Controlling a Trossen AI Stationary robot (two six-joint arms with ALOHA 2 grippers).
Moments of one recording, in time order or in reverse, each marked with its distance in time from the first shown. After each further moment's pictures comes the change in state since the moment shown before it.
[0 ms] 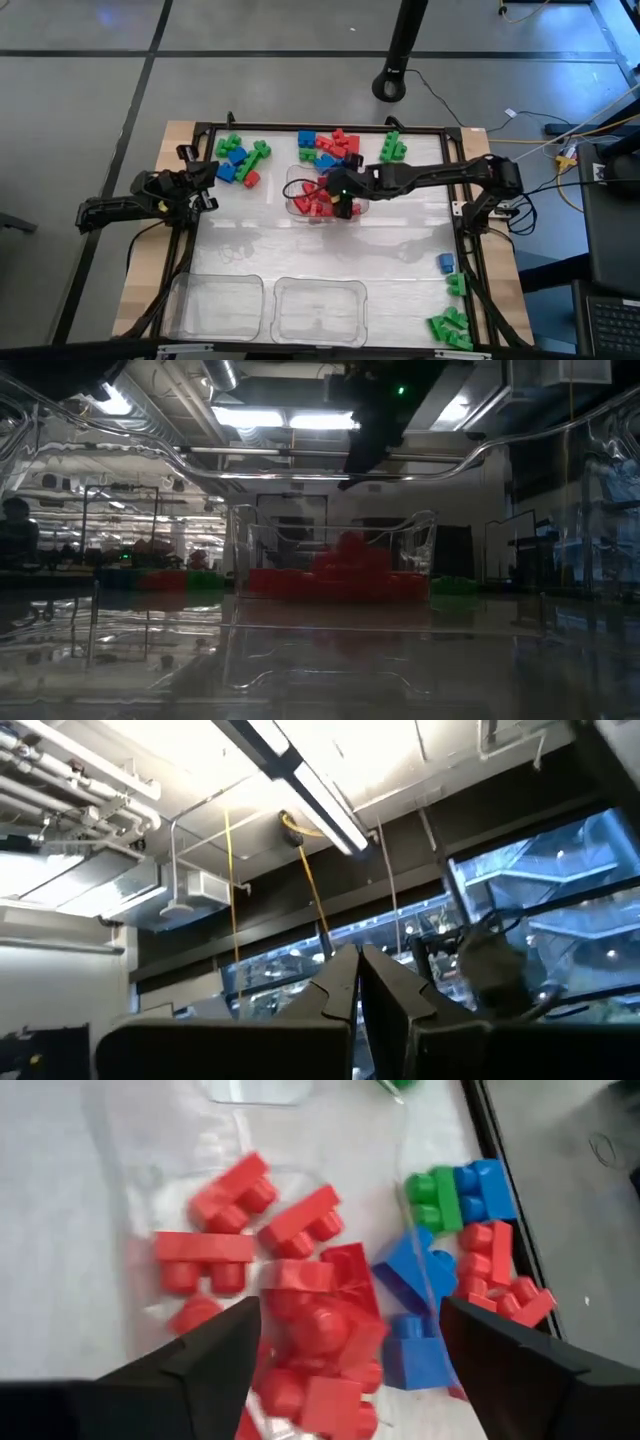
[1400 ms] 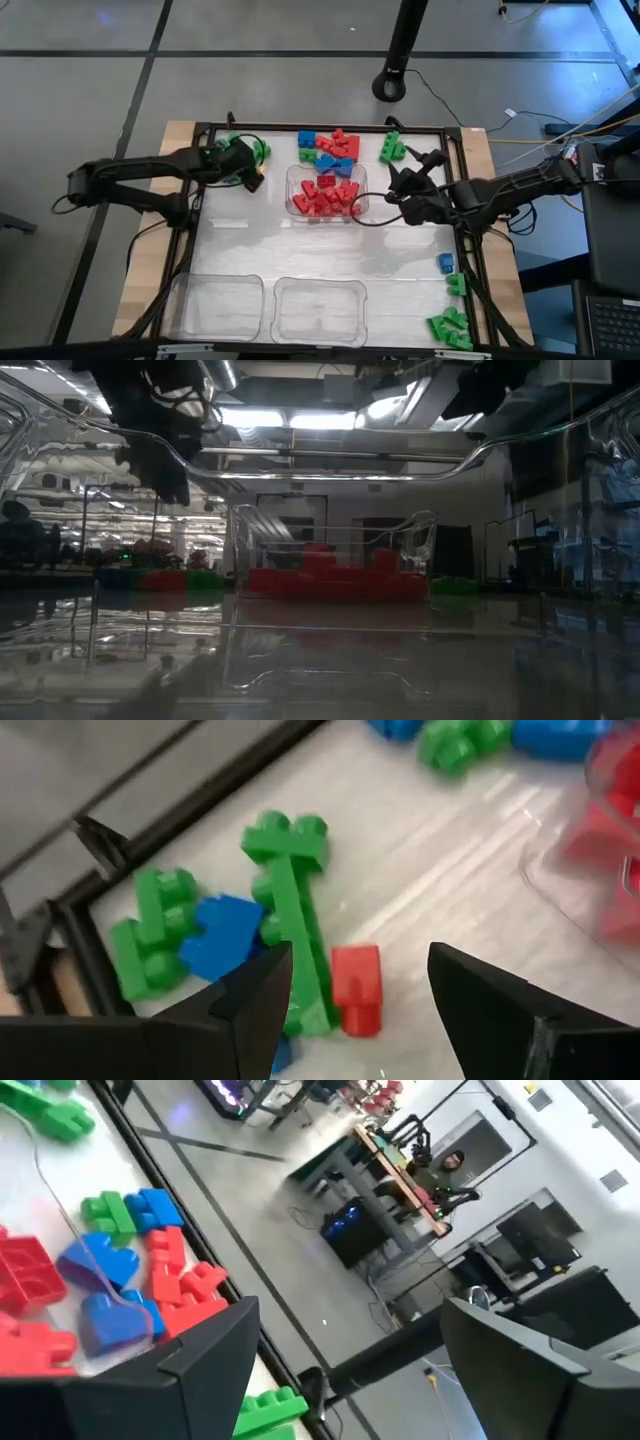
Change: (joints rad) left arm 0.160 1.056 0.769 -1.480 -0.362 -0.846; right arm 0.259 -0.558 -0.413 -0.033 0.901 0.110
